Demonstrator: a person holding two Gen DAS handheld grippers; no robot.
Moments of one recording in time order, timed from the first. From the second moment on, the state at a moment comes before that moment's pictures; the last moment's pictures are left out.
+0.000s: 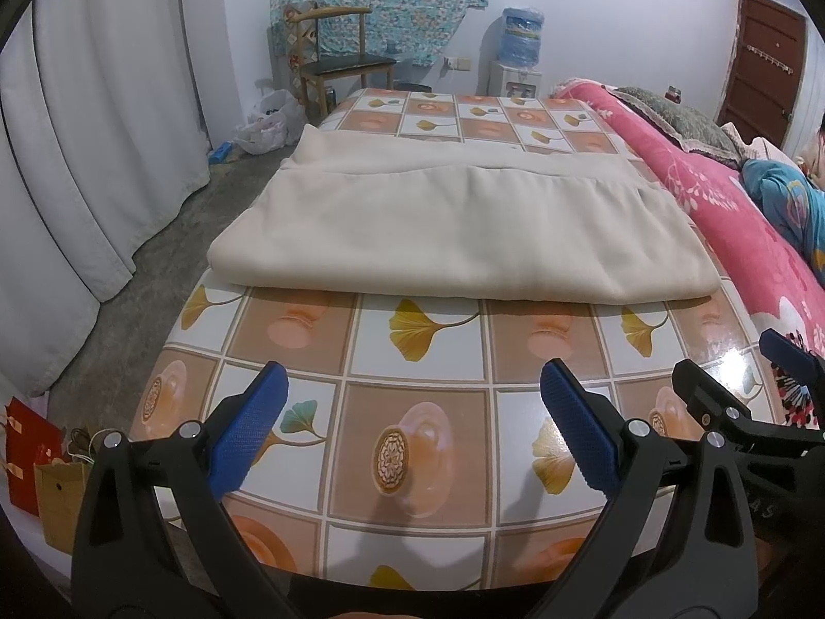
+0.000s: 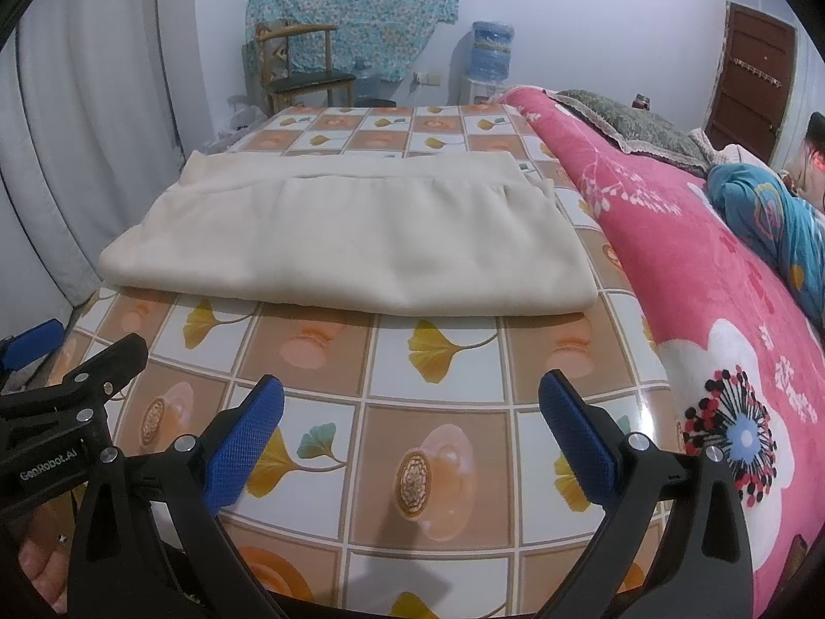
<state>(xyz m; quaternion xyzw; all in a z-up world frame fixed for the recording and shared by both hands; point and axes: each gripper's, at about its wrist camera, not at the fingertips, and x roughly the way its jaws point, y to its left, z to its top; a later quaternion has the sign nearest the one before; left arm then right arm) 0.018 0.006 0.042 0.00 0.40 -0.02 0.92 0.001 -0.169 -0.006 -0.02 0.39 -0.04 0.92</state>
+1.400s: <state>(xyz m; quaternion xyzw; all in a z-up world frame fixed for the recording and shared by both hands) 0.020 0.008 0.042 0.00 0.40 -0.02 0.91 0.001 -0.171 -0.006 -0.02 0.39 -0.04 0.92</state>
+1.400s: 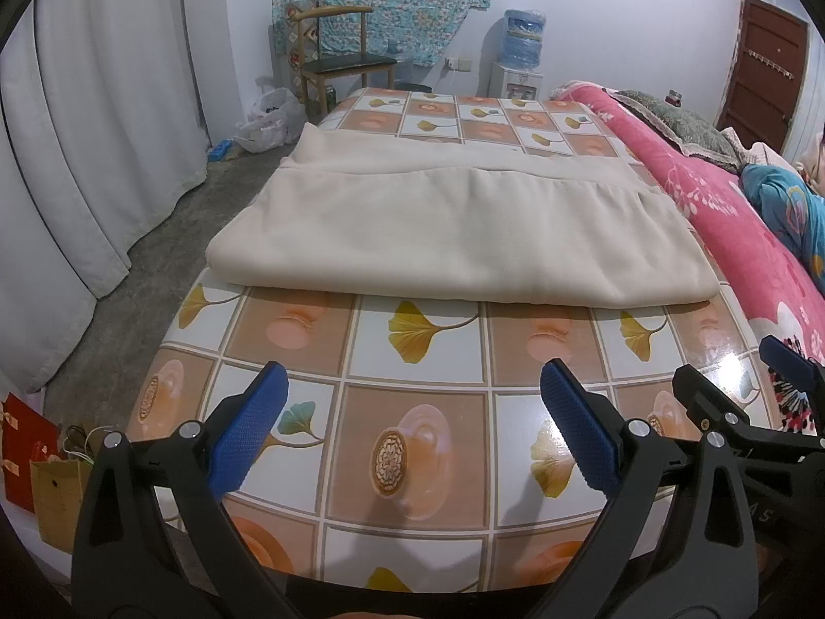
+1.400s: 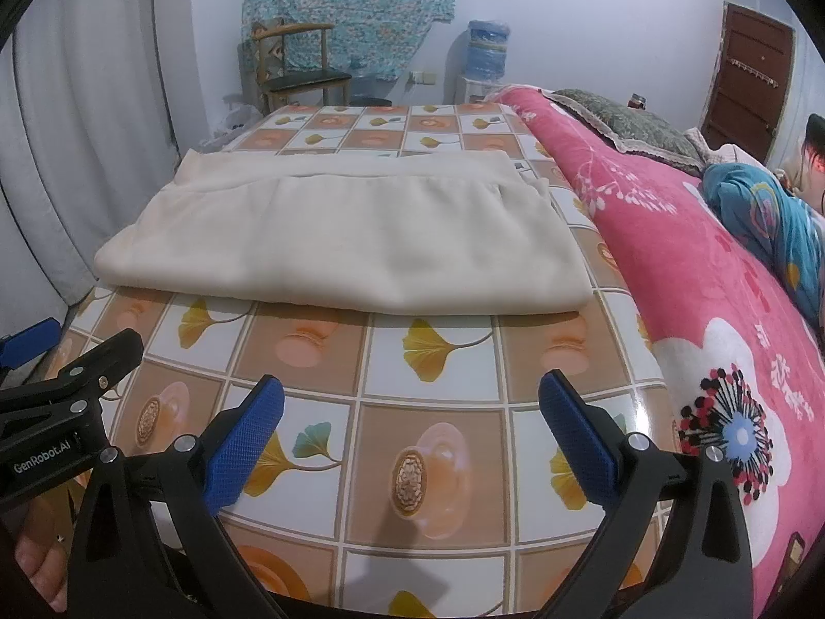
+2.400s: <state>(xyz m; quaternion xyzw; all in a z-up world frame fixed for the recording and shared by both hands) 0.026 0.004 0.040 -0.01 0.41 -0.02 0.91 0.006 -0.170 -0.007 -0.03 0.40 -0.04 0.92</state>
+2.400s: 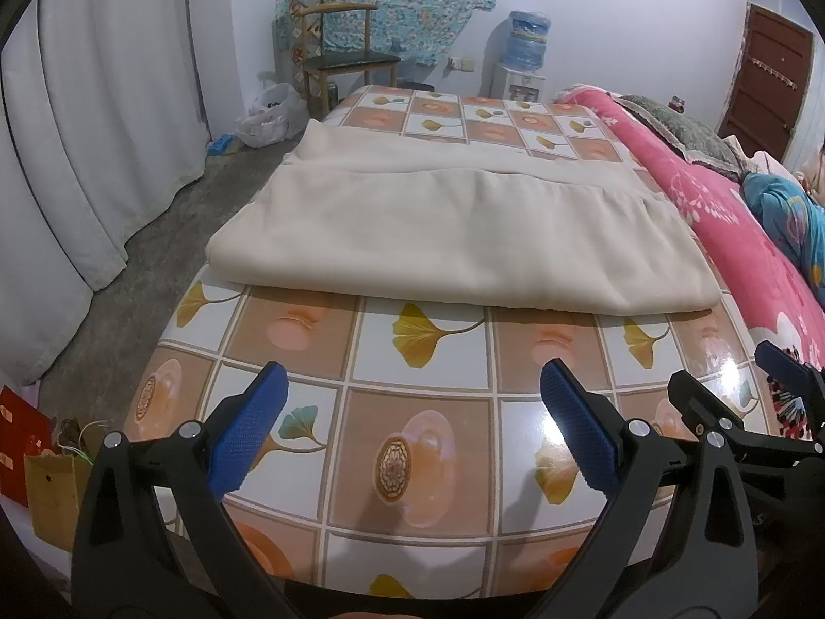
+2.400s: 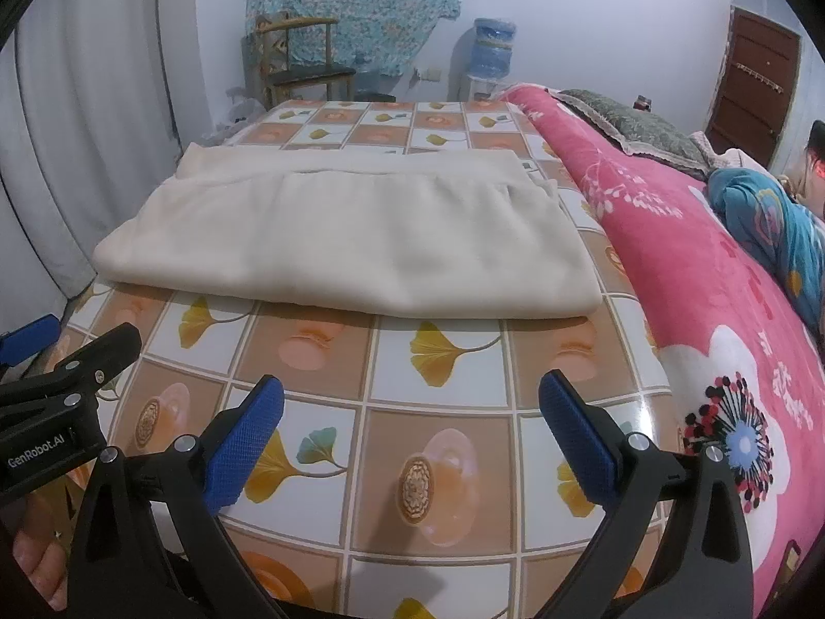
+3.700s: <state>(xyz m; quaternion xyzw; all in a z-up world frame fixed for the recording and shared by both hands) 0.031 -0.001 0.035 -0.02 0.41 -0.02 0.91 0.012 -0.163 -0.010 -0.03 0.40 -0.03 0.91</state>
